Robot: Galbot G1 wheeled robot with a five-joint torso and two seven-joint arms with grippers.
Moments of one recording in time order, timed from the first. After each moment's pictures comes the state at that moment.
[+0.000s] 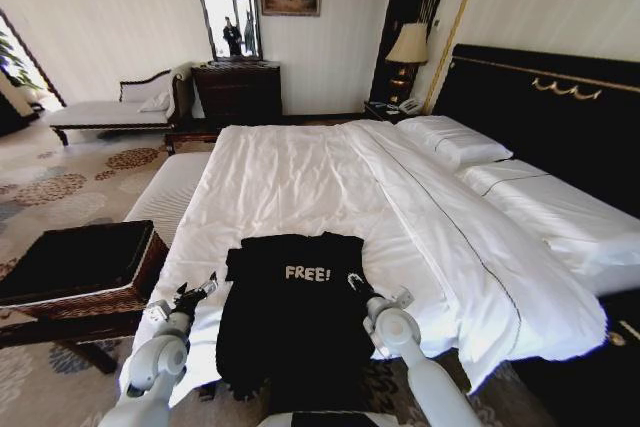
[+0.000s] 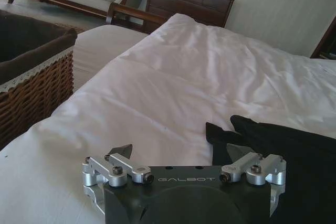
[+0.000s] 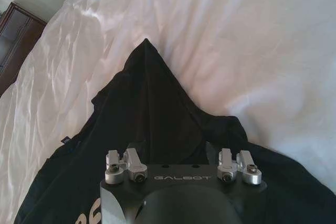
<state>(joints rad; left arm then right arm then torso) 1.48 -1.28 -0.68 -1.94 -0.66 0.32 -0.22 -1.27 1.26 0.26 1.92 1.36 -0.14 0.71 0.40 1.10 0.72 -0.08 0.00</state>
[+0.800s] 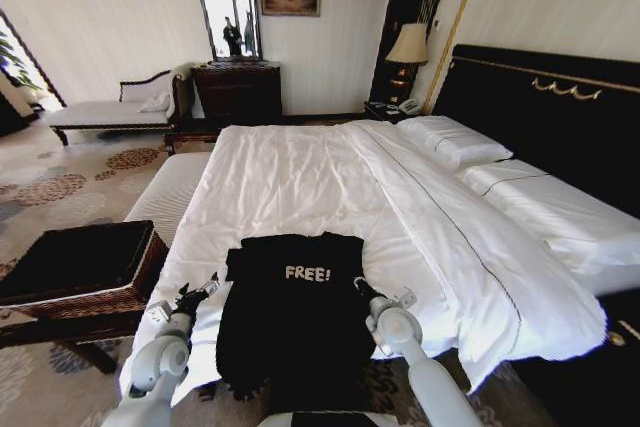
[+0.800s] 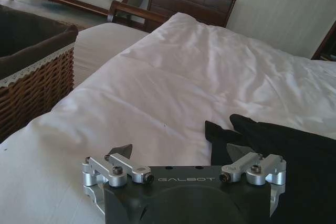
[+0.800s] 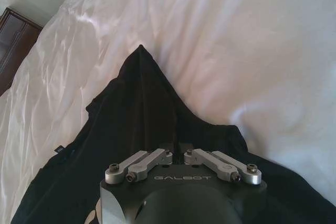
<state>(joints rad) 1.48 -1.29 -0.69 -1.94 -0.66 0.32 -0.22 -1.26 1.27 0.27 1.89 1.36 -0.13 0.71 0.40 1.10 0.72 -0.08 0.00</state>
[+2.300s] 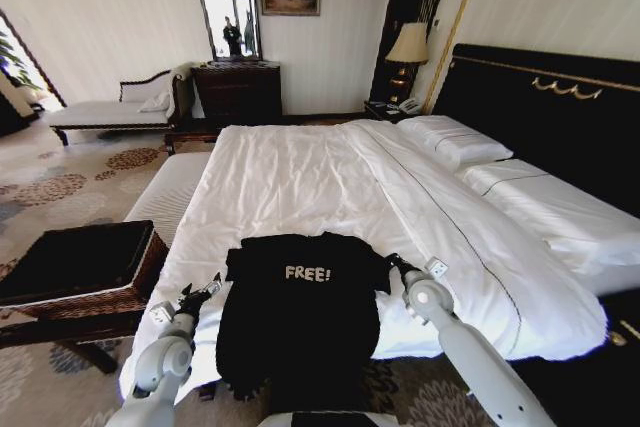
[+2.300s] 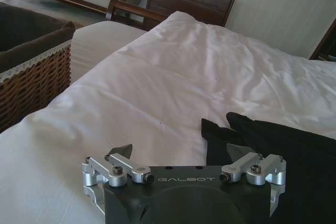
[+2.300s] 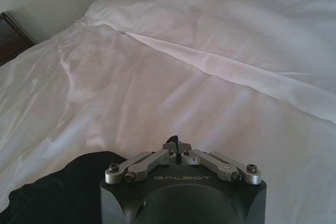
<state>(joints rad) 1.48 -1.30 -0.68 -1.94 -0.67 0.32 -0.22 -1.09 1.01 0.29 1.73 1.25 -0.16 0.68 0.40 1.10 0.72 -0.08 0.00</state>
